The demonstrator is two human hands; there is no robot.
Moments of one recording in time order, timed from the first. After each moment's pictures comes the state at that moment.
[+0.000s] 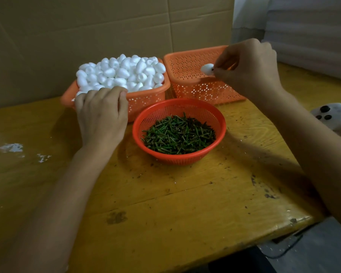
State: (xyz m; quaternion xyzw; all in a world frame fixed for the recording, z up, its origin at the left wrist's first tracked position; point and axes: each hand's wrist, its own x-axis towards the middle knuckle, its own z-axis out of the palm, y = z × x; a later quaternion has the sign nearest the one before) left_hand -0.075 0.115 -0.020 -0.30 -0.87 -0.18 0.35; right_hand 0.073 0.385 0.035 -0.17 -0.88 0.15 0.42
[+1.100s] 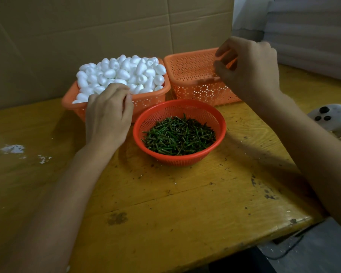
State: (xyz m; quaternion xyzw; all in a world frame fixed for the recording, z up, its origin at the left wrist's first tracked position) left_hand -0.075 0.119 -0.017 -0.37 -0.85 -0.22 0.31; right_hand 0.074 0.375 0.036 -0.17 -0.88 0.11 0.44
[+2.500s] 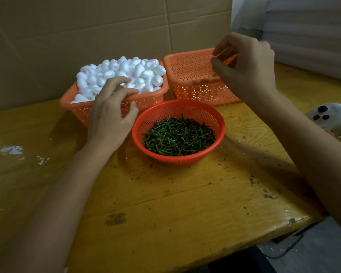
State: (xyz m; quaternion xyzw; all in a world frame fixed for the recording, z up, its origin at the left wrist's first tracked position) left_hand -0.073 0.119 -0.015 -0.42 -0.81 -0.30 0.28; right_hand 0.074 0.371 0.037 -0.16 -0.86 0.17 0.46
